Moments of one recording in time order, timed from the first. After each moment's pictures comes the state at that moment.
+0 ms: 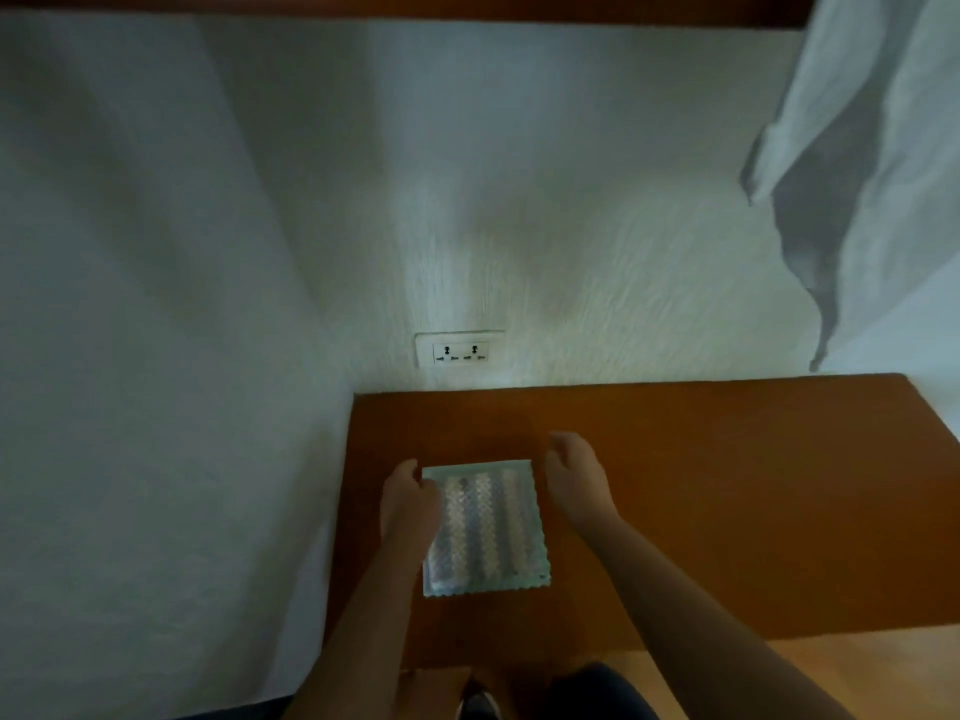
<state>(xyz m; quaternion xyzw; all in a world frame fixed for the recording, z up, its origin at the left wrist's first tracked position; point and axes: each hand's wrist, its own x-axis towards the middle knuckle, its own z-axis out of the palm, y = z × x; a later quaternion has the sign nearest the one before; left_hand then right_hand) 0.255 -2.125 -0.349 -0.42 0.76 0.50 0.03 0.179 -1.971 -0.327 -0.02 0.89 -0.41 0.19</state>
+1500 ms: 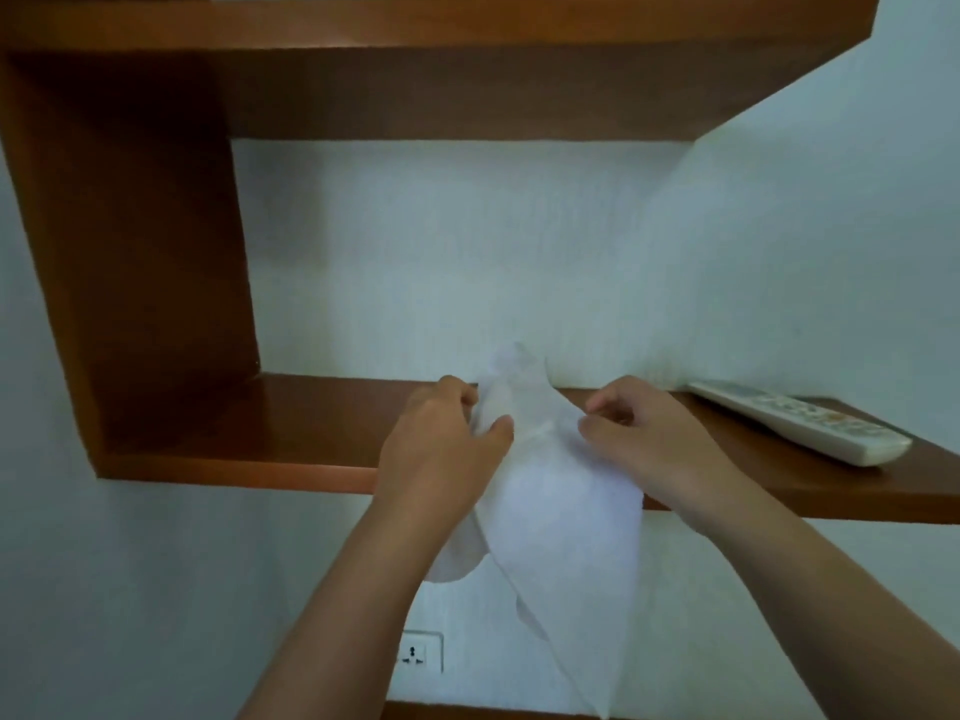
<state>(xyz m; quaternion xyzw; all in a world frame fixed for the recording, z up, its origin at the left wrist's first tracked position) 0.183 -2.004 0.044 -0.19 0.88 0.29 -0.33 0.103 -1.859 0.051 -0.27 0.85 -0.45 -0.05</state>
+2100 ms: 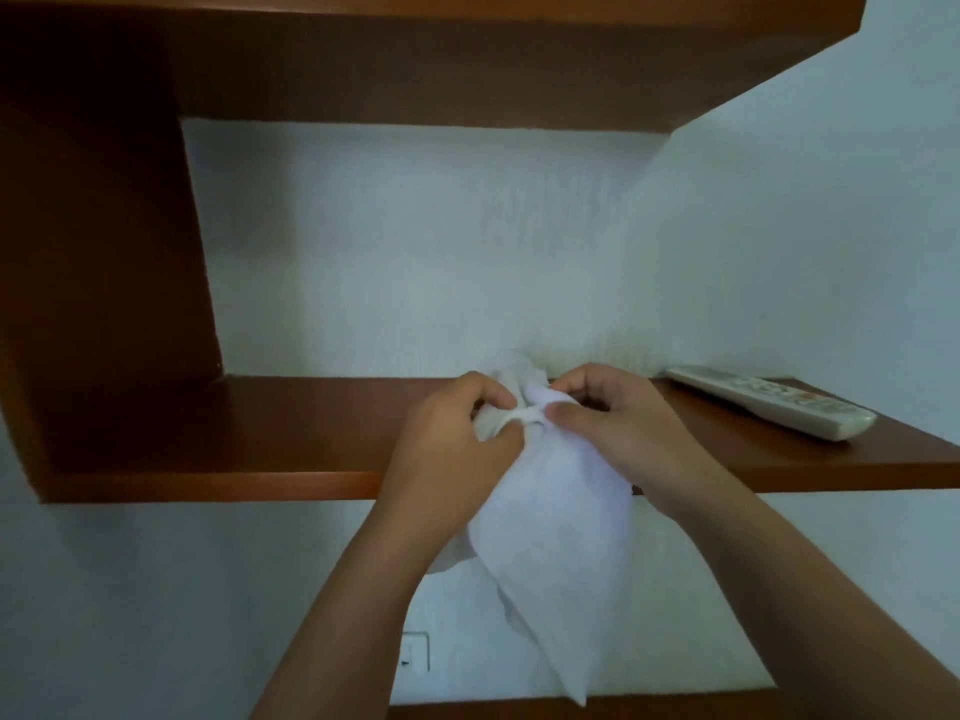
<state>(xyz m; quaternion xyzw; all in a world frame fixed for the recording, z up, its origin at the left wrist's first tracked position) 0.182 -2.013 0.034 0.01 0.85 0.40 -0.35 0.109 -1.878 0.047 -0.32 0.76 -0.56 -0.04</state>
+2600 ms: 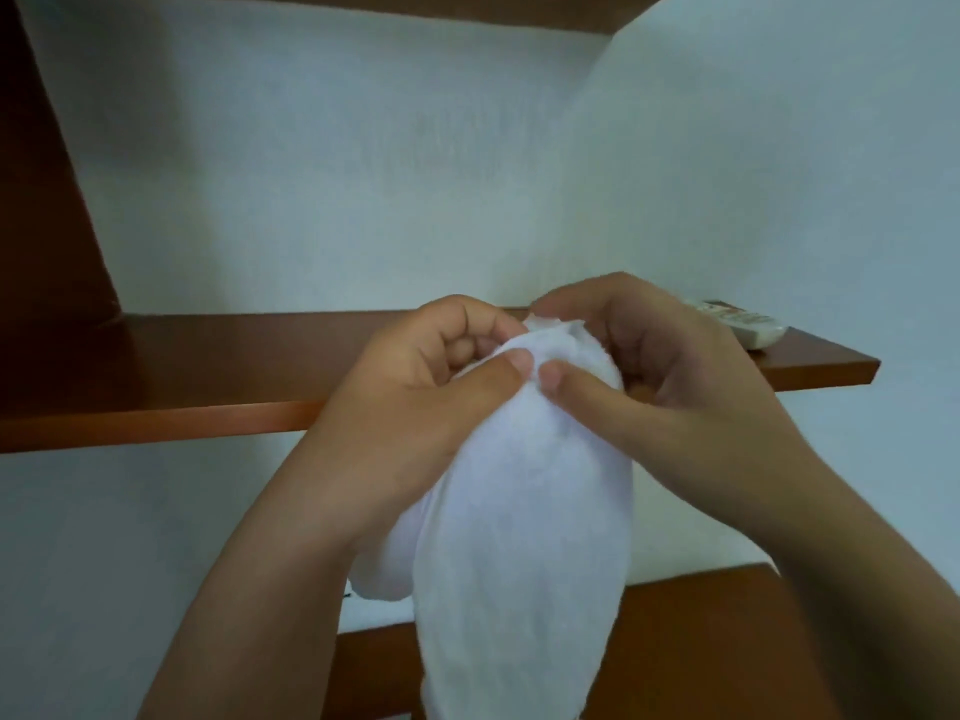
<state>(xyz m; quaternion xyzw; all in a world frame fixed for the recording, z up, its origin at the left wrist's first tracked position) 0.234 -1.978 0.045 0.16 0.71 0.66 -0.18 0.189 -1.824 0.051 -0.41 0.76 -0.47 -0.17</state>
